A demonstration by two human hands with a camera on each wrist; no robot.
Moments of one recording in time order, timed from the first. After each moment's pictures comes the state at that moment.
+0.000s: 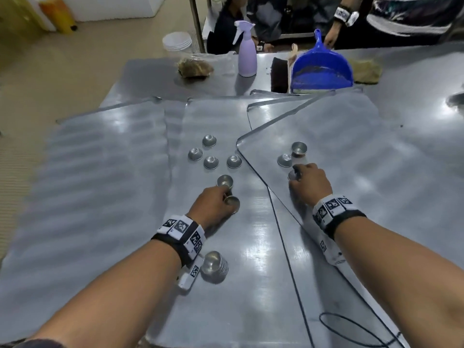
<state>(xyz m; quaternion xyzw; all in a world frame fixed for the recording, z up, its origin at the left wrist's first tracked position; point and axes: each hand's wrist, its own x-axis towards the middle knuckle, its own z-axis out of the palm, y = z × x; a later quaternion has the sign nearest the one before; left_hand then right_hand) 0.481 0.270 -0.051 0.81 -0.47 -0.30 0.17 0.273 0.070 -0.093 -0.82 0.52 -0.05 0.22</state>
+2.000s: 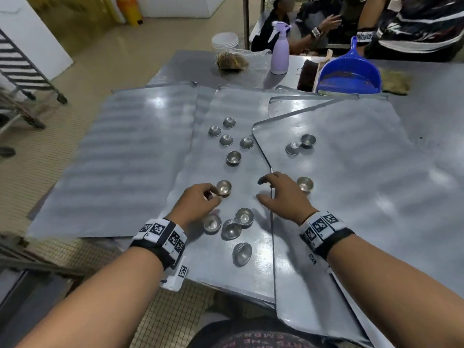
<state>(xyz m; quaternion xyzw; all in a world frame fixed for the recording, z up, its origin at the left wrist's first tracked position) 0.416 0.374 -0.037 0.87 -0.32 -0.25 0.28 0.239 0.176 -0.058 -0.91 0.23 -0.10 0.32</state>
